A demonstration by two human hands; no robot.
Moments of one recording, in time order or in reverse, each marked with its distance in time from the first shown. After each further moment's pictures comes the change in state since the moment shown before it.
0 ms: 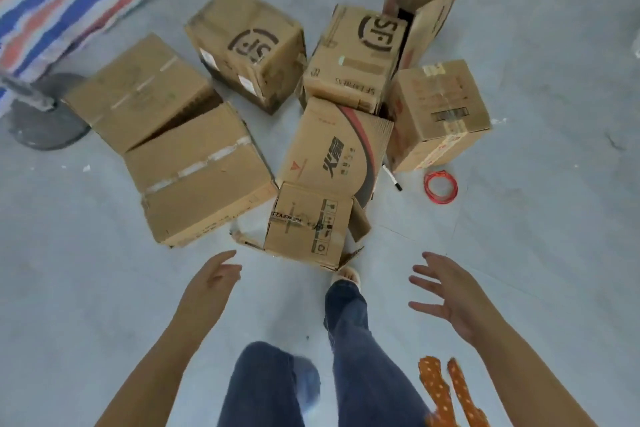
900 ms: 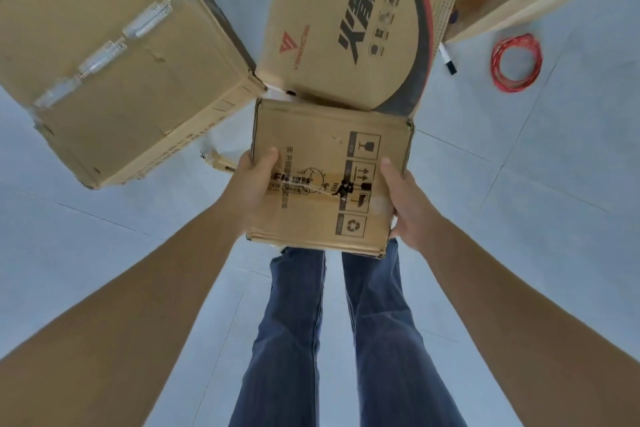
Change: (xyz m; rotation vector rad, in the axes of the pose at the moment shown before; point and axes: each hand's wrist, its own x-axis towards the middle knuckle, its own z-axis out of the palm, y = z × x) left_hand 0.312 -0.080 0.118 -0.177 -0.219 -0.407; right_hand 0.266 0.074 0.173 0.014 -0.105 0.416
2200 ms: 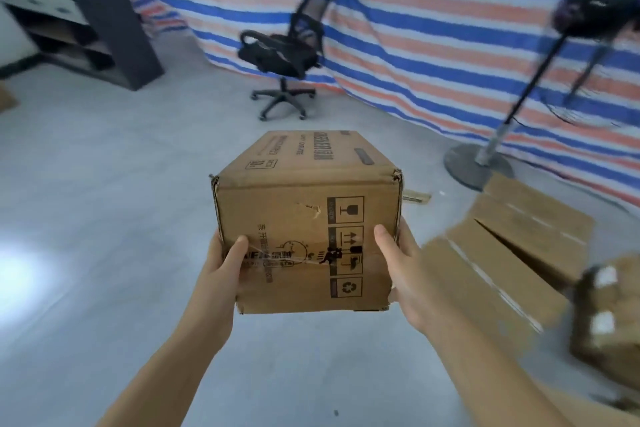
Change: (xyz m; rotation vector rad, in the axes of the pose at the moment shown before) left_hand -0.625 -0.318 -0.012 -1.488 1.275 0.490; right_hand -0.508 0.202 0.145 -1.314 -1.222 -0.750
